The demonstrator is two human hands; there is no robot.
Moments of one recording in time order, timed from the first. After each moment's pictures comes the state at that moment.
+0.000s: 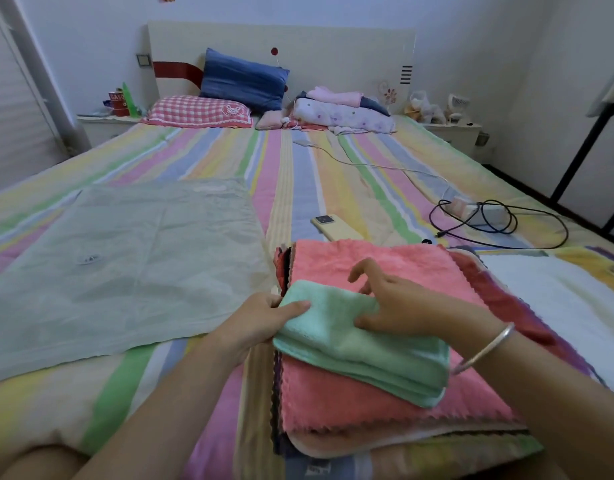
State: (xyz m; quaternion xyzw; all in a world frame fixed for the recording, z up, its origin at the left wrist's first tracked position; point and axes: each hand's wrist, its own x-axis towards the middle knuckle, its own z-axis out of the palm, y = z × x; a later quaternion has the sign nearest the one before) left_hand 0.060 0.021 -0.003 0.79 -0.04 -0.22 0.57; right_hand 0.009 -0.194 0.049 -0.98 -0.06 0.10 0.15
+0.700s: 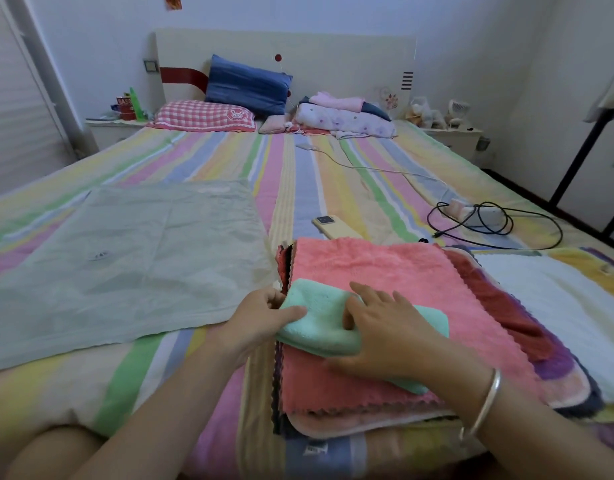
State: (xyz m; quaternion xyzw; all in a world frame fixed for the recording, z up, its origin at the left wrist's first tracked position) left_hand 0.043 0.026 -0.006 0.79 -0.03 -0.15 0.59; right_hand -0.037 -0.159 0.035 -1.00 -0.07 0.06 -0.01
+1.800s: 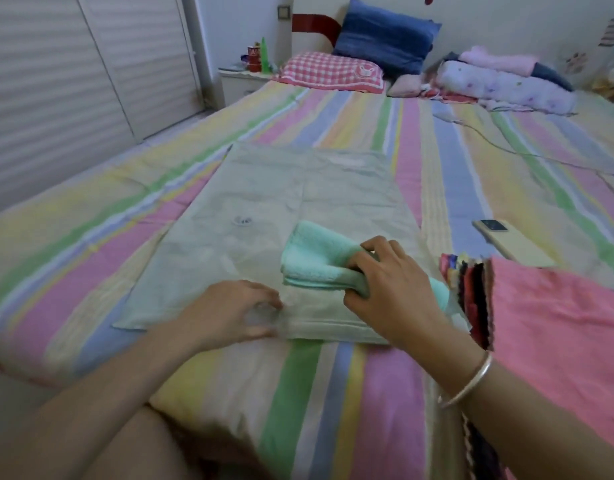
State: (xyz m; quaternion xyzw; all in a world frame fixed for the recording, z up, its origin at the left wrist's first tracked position) left_hand 0.119 0.302 -0.038 0.96 -0.27 0.06 0.11; right_hand 0.126 0.039 0.002 -0.96 -0.20 -0.18 0.11
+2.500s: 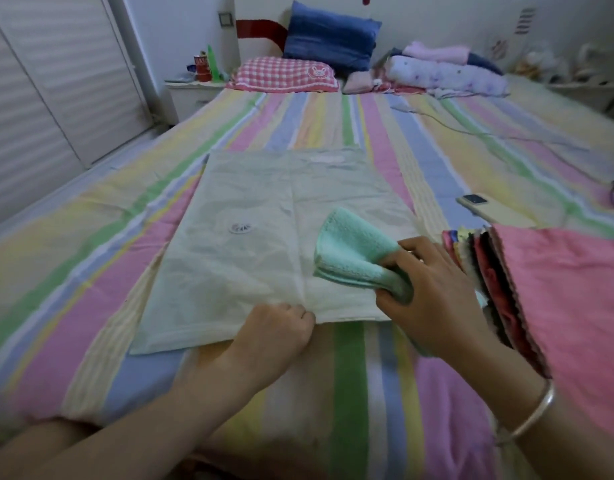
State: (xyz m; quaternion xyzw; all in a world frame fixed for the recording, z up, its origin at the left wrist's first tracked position) left_hand 0.101 0.292 -0.050 0.90 -0.39 0.18 -0.10; right_hand 0.074 0.064 0.000 -0.95 -0.08 -0.26 0.17
